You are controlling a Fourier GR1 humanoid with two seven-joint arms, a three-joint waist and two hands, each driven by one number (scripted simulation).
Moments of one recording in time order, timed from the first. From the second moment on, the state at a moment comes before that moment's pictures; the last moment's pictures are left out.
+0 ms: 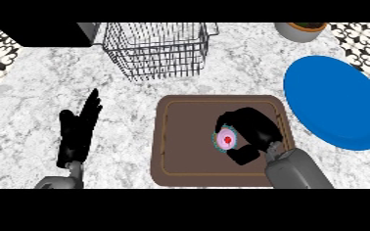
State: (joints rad) left arm -0.04 0.16 -0.08 -1.47 -0.02 0.21 0.23; right arm -0.27 -0.21 0.40 -1.46 0.75 0.43 0.17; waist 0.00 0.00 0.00
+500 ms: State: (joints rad) left arm -0.04 0.14 -0.06 -1.47 -0.04 0.19 0.23; right arm -0.29 -0.17 0.33 -1.40 0.88 0.28 0.15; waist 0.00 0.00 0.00
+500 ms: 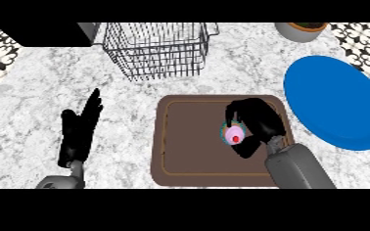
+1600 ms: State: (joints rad) left arm -0.02 0.14 -0.04 -1.46 -0.05 0.17 0.21; right arm -0.43 -0.26 -0.06 -1.47 1.06 -0.17 0.45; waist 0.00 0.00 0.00
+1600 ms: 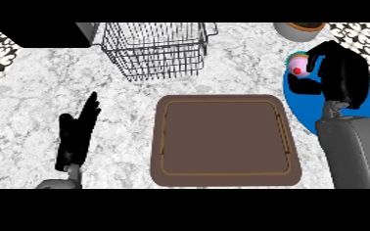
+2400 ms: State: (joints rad) left arm -0.03 0.13 -0.03 -1.48 -0.06 0.15 0.23; right arm -0.54 -0.44 -0.30 -1.03 0.94 -0.24 0.27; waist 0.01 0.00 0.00
